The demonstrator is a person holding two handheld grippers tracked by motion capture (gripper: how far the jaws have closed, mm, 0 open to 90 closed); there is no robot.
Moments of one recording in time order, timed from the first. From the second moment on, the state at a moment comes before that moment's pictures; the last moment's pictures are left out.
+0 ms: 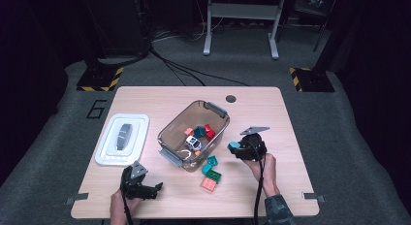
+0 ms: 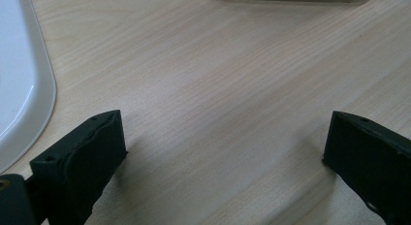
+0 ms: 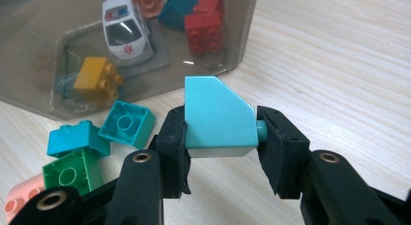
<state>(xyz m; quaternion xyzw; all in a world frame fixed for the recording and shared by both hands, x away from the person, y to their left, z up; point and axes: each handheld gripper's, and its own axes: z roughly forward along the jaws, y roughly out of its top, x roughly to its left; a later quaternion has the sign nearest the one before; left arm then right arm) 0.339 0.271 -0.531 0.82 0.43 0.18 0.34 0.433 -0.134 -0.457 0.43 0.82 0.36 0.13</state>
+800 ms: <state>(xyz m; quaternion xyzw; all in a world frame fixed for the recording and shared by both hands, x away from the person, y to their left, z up) 0.339 0.271 -0.531 0.82 0.43 0.18 0.34 0.455 -0.141 -0.425 0.44 0.81 0.36 0.15</state>
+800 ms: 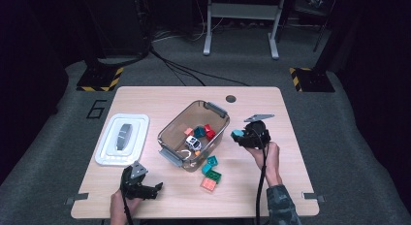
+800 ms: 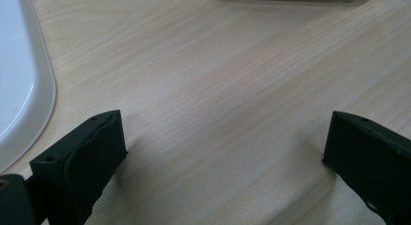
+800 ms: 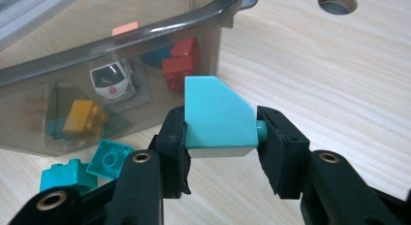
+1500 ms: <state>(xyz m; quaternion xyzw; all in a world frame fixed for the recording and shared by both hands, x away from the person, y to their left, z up) 0.339 0.271 -0.531 0.82 0.42 0.18 0.34 0.469 -0.141 -0.388 0.44 0.80 0.38 0.17</state>
